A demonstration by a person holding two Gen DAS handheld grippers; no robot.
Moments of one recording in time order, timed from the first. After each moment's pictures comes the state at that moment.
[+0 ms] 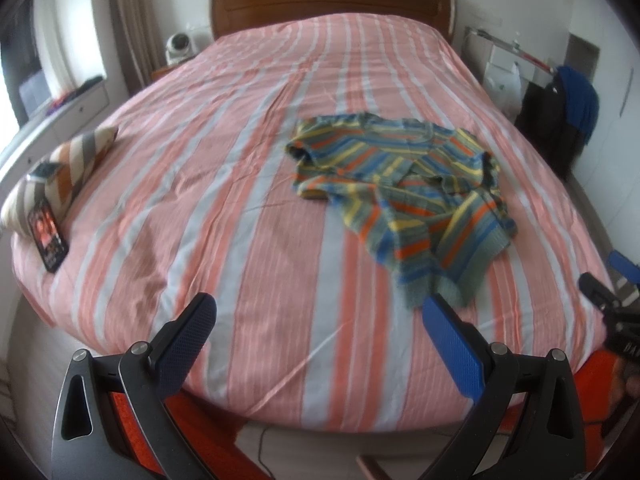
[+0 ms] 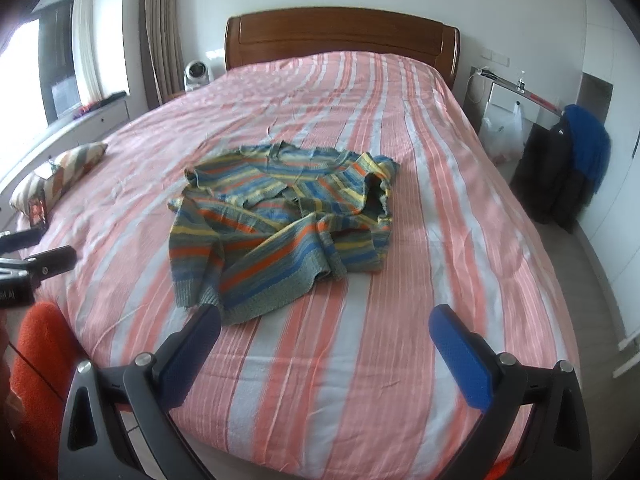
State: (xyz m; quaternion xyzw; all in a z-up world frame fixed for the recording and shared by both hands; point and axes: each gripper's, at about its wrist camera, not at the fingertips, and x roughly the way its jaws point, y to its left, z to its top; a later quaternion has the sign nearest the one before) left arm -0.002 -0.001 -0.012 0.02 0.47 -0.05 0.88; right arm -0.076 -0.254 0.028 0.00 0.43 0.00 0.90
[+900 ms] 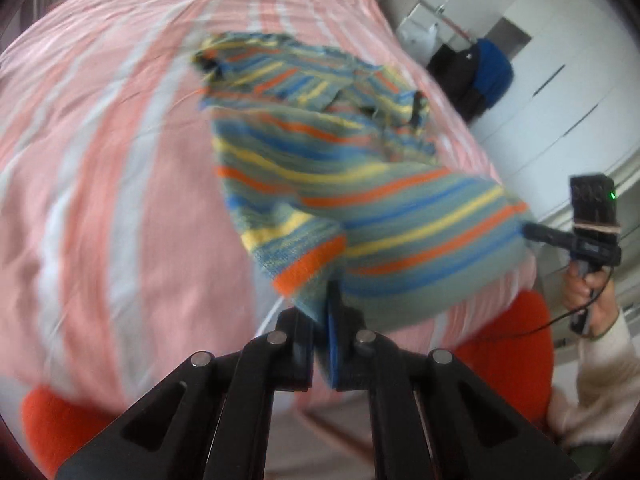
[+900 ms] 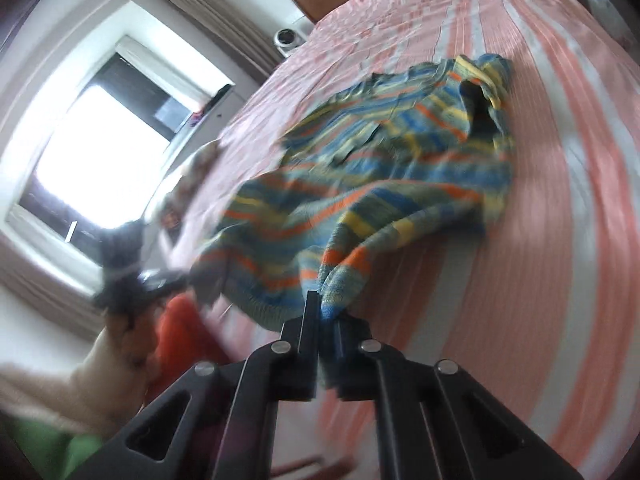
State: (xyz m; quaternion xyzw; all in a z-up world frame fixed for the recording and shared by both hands) left arm 0.056 -0.020 -0.098 -0.06 0.57 -0.25 0.78; right arm -0.025 -0.333 -0.028 0.23 0.52 0.27 0.77
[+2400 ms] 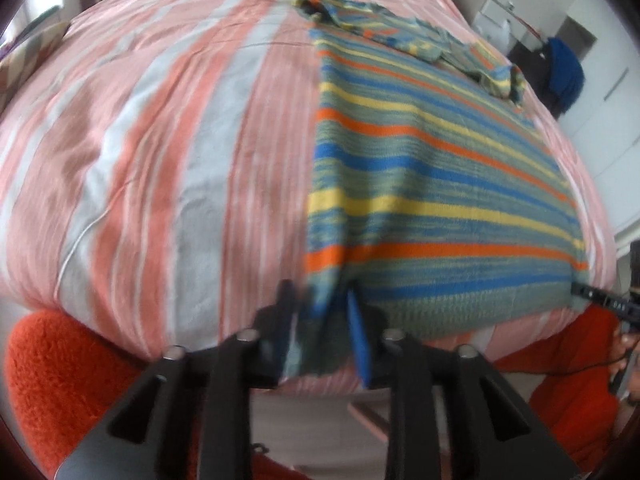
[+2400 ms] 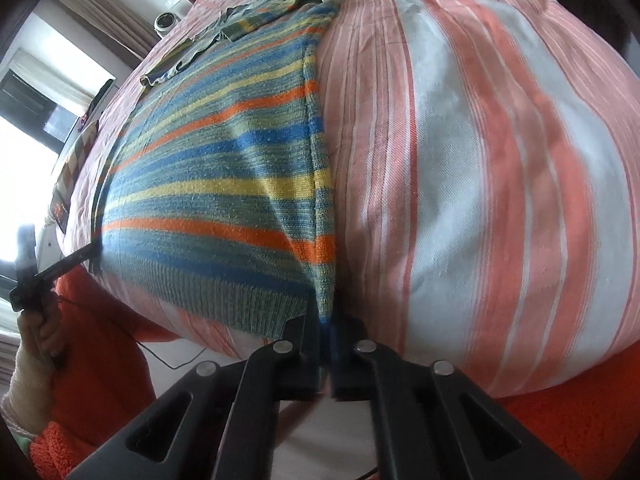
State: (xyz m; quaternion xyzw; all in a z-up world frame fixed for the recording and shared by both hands) left arm 0.009 0.037 -0.156 -0.03 0.58 -0.11 0.81; right arm -0.116 -0.353 -0.123 0.19 0.62 0.07 0.76
